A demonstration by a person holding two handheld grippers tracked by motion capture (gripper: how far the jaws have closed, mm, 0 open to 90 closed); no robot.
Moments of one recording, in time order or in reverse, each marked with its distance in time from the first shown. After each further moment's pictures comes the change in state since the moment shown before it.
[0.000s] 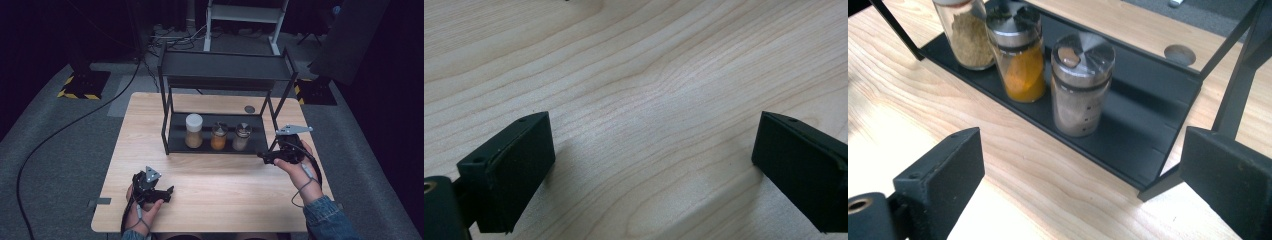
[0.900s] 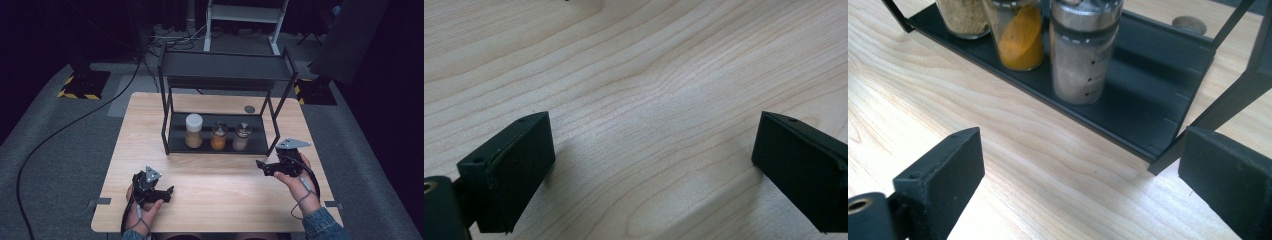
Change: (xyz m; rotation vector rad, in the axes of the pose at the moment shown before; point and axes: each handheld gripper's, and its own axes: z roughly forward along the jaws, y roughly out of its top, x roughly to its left) left arm 0.000 0.000 0.000 0.003 0.000 0.003; right arm 0.001 -0.045 0.015 -0.008 0.002 0.004
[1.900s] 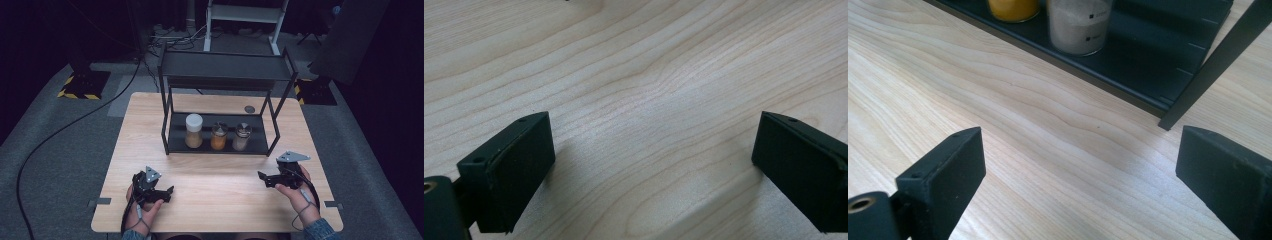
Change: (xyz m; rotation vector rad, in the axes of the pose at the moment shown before) left arm 0.000 0.000 0.000 0.001 0.001 0.001; right arm -0.001 -0.044 0.013 0.012 -0.007 -0.001
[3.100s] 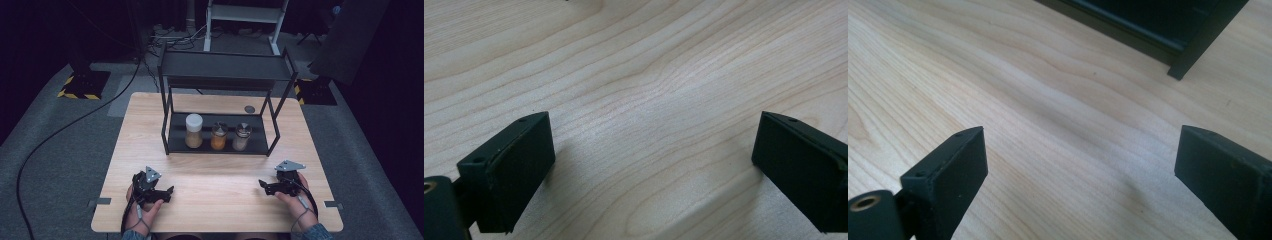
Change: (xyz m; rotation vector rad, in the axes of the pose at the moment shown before) left arm 0.000 0.000 0.000 0.000 0.001 0.000; right arm -0.001 -0.030 0.021 0.058 -0.019 -0.034
